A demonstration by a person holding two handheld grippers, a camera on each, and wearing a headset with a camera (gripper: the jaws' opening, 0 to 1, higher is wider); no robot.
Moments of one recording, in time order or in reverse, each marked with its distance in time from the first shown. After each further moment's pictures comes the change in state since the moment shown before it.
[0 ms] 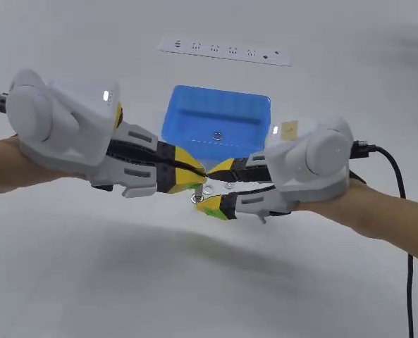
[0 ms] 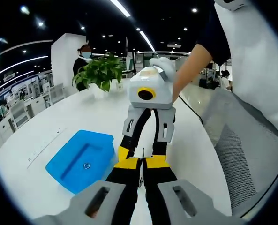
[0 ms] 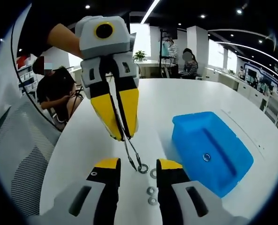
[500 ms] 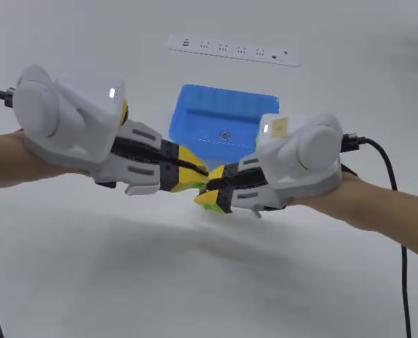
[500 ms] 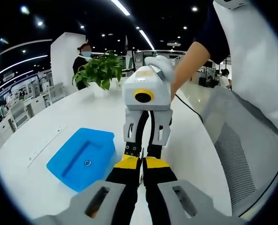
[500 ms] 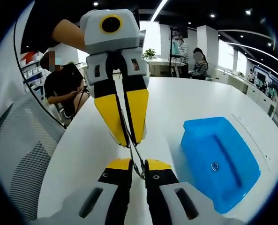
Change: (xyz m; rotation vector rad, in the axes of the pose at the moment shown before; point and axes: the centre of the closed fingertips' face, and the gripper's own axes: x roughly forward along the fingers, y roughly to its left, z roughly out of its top) left arm -0.004 0.000 -0.004 0.008 0.017 -0.003; right arm 0.014 0.011 0.003 -0.060 0.025 0.084
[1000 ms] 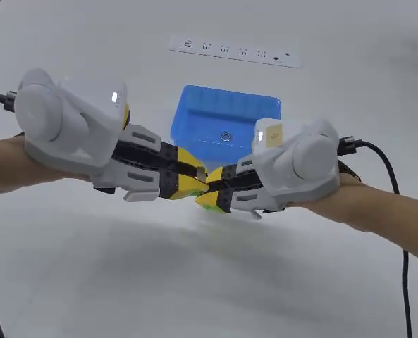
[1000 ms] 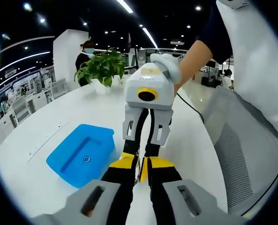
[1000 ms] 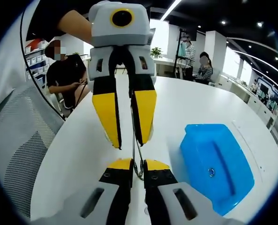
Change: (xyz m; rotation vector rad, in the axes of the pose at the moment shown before) left arm -0.001 -0.004 -0.004 -0.041 0.024 0.019; right arm 0.000 -0.001 -0.001 -0.079 0.025 -0.015
